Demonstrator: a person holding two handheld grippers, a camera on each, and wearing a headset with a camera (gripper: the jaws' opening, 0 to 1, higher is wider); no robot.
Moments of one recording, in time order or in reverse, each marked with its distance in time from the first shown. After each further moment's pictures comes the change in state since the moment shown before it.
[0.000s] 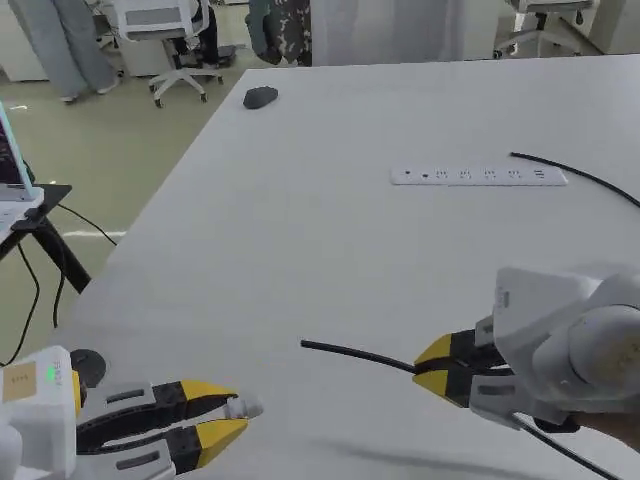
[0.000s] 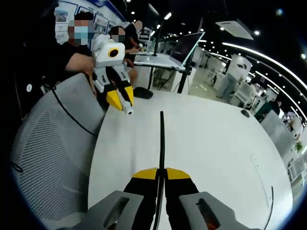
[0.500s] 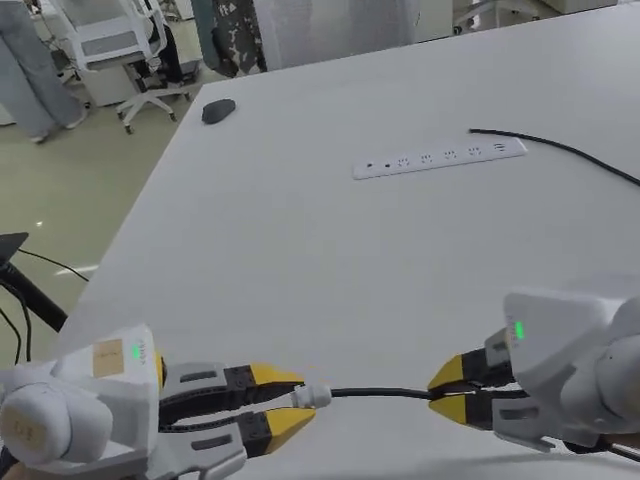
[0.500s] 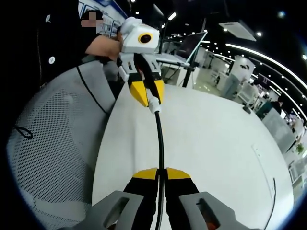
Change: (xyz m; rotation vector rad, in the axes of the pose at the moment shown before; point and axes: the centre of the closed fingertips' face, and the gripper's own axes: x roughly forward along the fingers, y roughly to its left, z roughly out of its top) left arm 0.071 -0.034 0.042 0.136 0.064 -0.193; right arm -0.039 0.020 -0.065 -0.036 0.024 0.031
